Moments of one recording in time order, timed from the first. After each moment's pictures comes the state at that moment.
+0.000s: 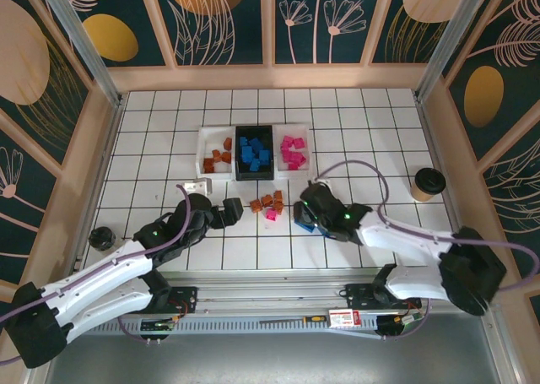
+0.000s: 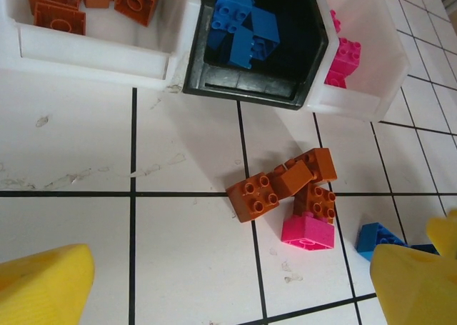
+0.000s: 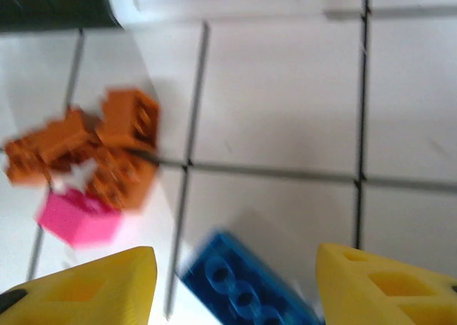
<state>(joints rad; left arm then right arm) -0.80 0.85 0.48 -0.27 -0.24 -0.81 0.88 1.18 0.59 -0.34 0.28 0.71</state>
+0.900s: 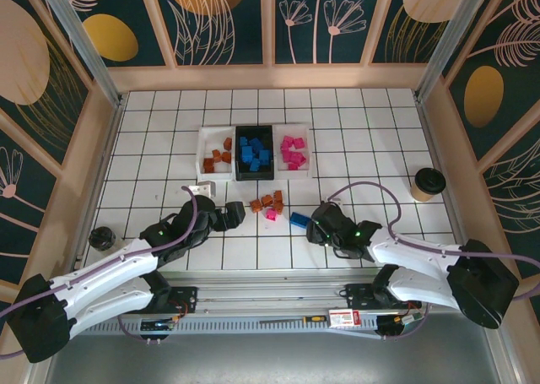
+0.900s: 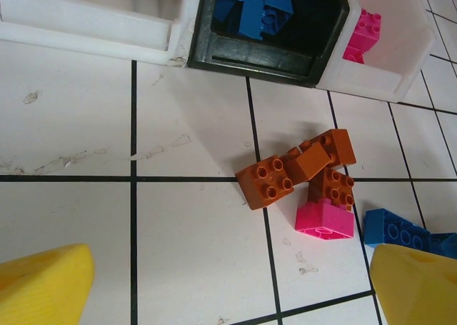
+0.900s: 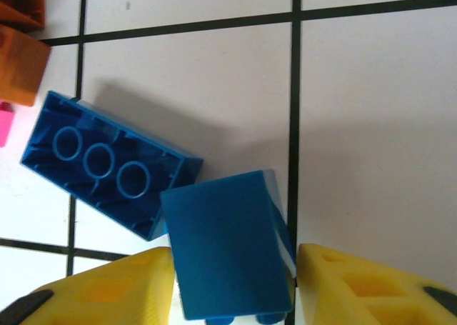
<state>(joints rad) -0.80 0.90 0.44 -0.22 -0.22 -0.81 0.89 1.10 0.40 -0.32 0.20 0.81</state>
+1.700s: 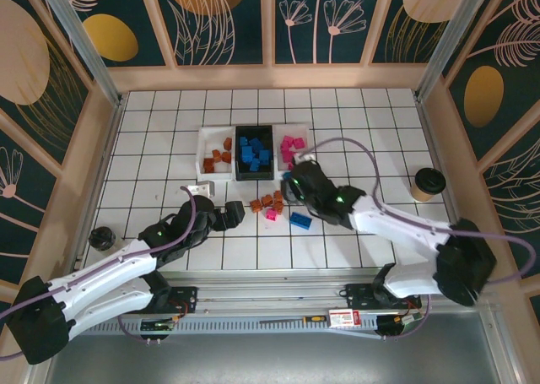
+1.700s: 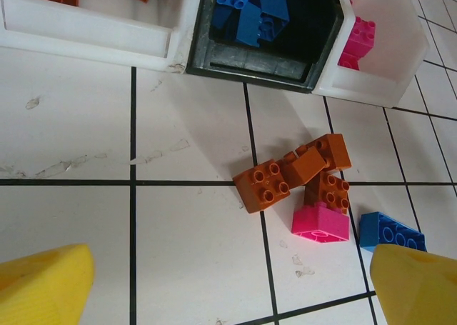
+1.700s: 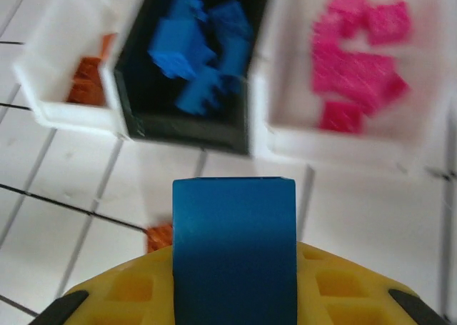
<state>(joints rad) -0.80 0.88 0.44 -0.22 -0.22 -0.81 0.88 1.37 0.92 -0.25 0.24 0.53</state>
